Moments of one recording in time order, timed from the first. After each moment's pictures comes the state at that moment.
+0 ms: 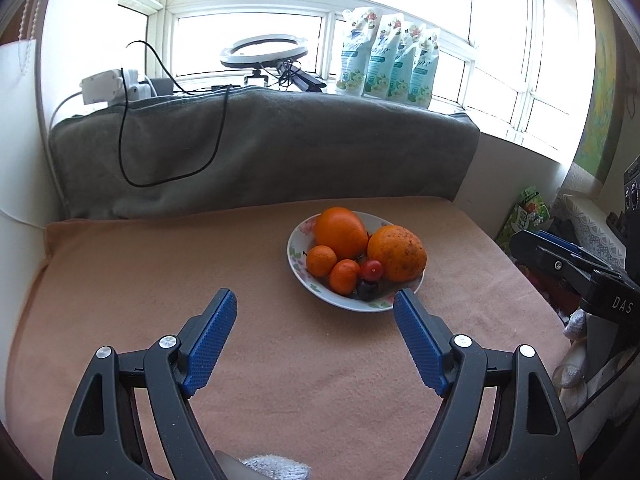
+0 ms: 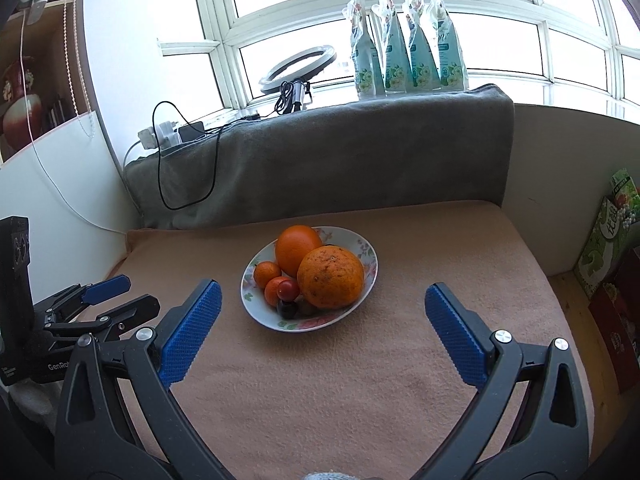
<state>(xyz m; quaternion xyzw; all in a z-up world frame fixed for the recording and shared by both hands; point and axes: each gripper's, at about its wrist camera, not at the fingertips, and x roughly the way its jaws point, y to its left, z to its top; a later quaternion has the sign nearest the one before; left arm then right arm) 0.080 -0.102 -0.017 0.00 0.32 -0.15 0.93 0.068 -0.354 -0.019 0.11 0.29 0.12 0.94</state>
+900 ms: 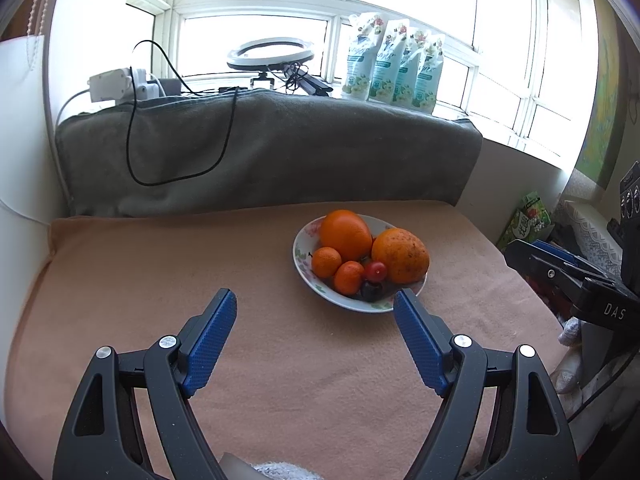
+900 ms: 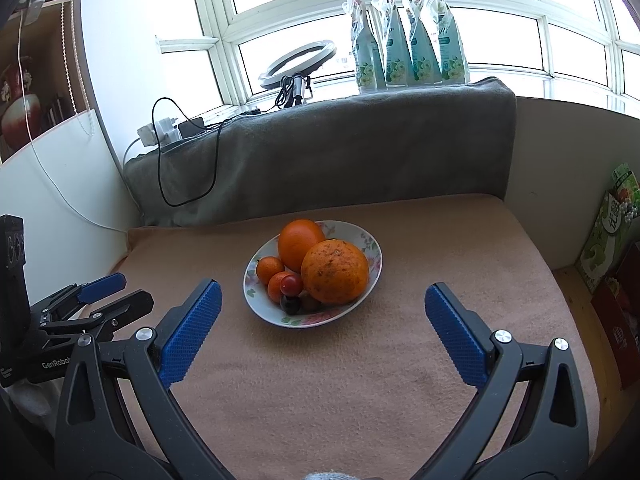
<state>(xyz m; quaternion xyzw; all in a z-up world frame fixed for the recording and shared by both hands) 0.075 -0.098 -0.017 -0.01 0.32 -0.14 0.94 0.070 -0.350 -0.020 0.11 0.29 0.12 0.94</state>
